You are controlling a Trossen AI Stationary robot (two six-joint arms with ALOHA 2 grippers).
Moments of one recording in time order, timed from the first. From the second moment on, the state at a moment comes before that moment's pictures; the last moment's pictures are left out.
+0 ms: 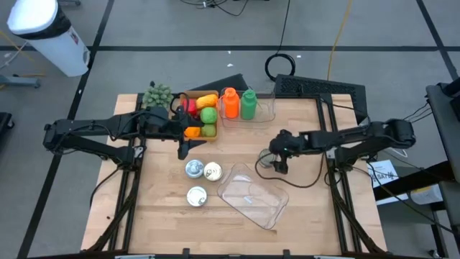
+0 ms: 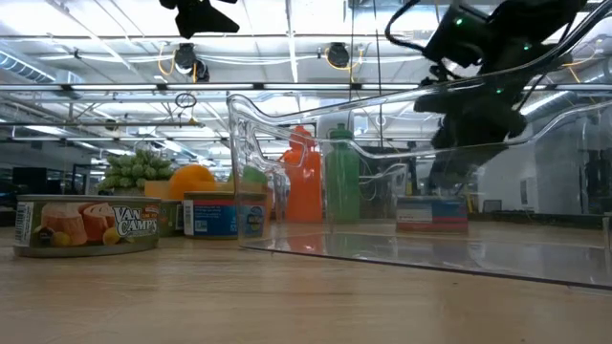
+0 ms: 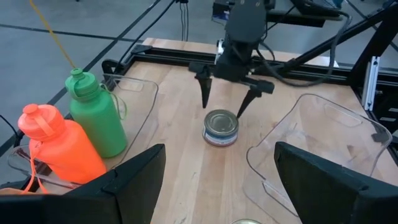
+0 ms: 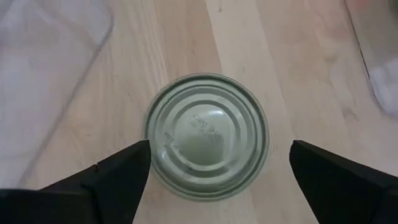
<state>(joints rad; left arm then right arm) 0.07 1.02 0.99 -0.36 -0.05 -0.07 -0.07 1.27 0.63 -0.34 0.07 0.10</state>
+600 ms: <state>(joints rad) 0.07 1.02 0.99 -0.36 -0.05 -0.08 -0.17 1.48 0.65 -0.31 -0.12 0.06</state>
